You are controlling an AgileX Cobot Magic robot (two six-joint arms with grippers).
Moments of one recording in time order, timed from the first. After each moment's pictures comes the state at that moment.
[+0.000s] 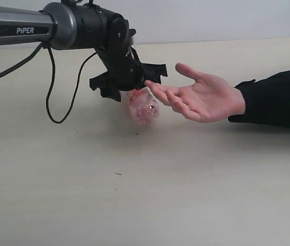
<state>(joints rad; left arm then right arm) -0.49 2.29 -1.76 0.01 0.72 -0.66 0.41 0.13 -0.19 0.10 0.38 0.06</state>
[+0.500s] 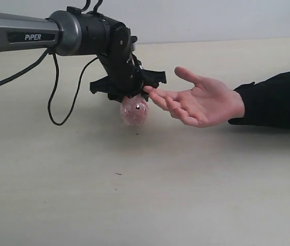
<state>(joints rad) -0.49 2.32 -1.77 0.03 0.72 -0.63 0.41 0.13 -0.19 0.10 0.38 0.06</state>
